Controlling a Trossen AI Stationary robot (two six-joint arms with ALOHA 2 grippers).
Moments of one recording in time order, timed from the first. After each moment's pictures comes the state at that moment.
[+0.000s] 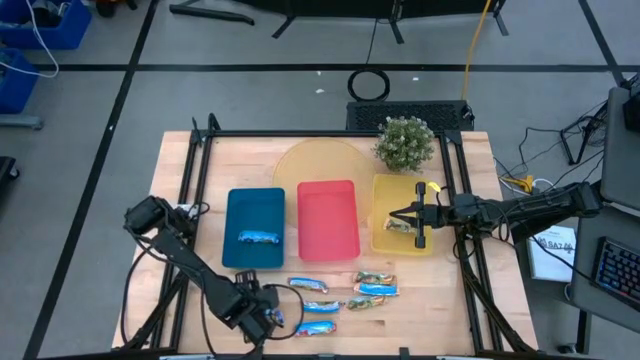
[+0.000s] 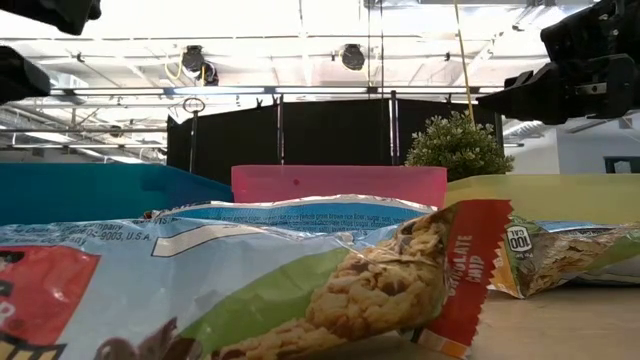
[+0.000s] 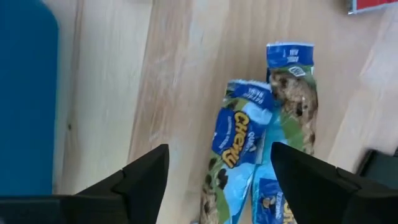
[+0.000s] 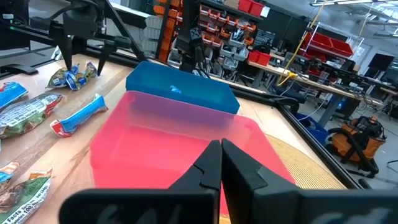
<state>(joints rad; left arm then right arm) -0.76 1.88 1.30 -0.91 -0.08 -0.99 0.07 0.49 0.02 0.42 0.13 -0.27</state>
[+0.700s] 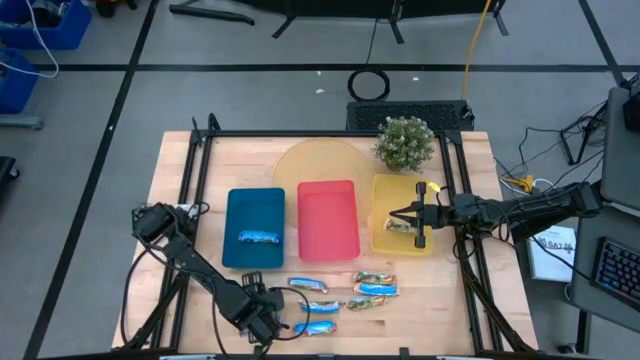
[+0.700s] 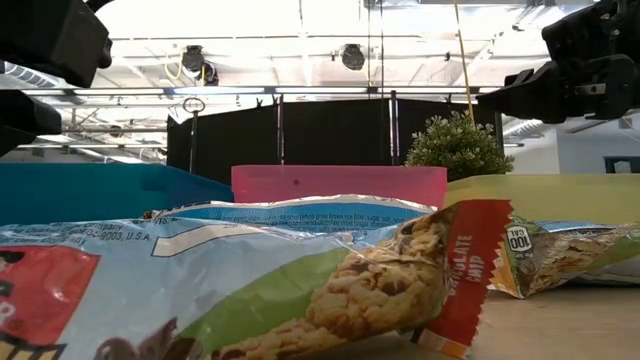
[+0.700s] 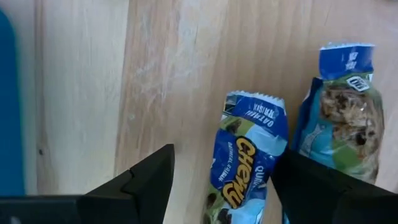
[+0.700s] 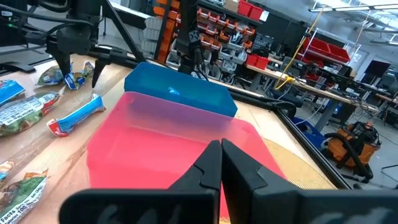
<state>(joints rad) -0.74 1.96 1.30 -0.86 -0.07 -0.94 0.07 0.49 0.02 0.43 0.13 -0.30</state>
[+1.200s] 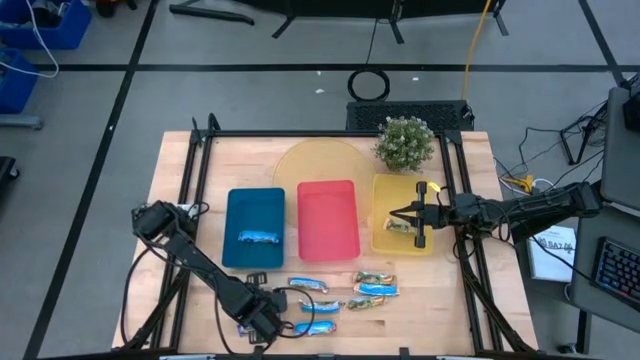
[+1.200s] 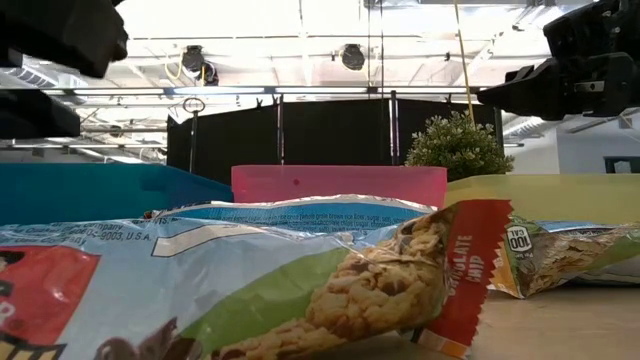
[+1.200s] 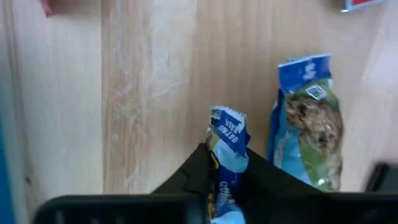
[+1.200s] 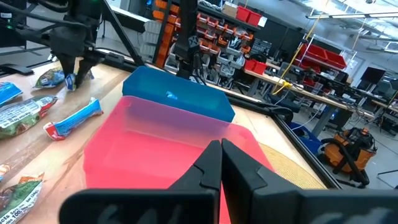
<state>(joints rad) -0.71 1.94 1.30 -0.81 -0.02 -0.83 0.07 0.49 0.02 0.45 0.13 -0.32</state>
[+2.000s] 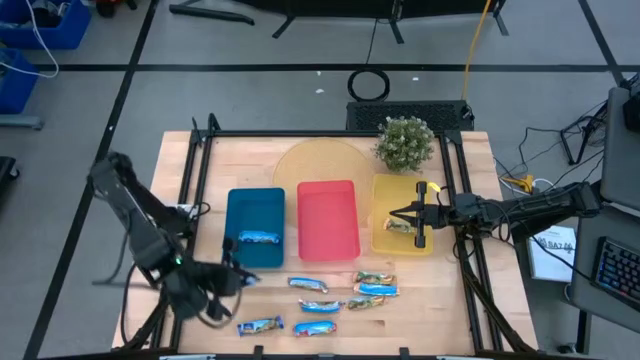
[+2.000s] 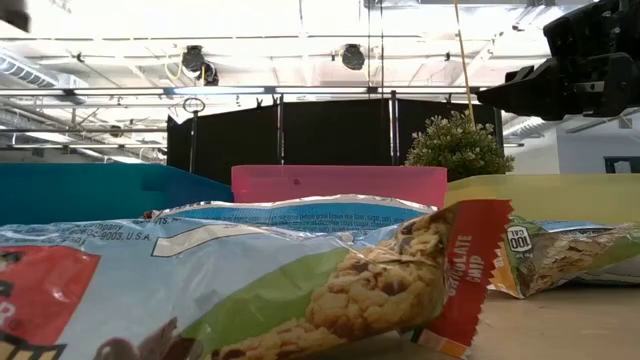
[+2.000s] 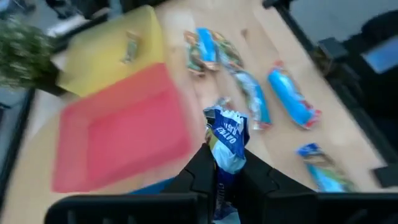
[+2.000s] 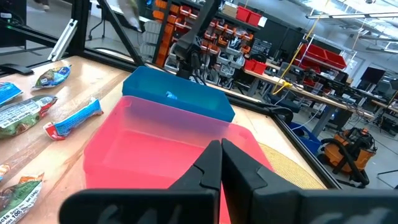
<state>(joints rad) -0.86 1.27 1.17 -0.79 -0.62 -0.29 0.07 0.49 0.02 0.45 0.13 -0.32</state>
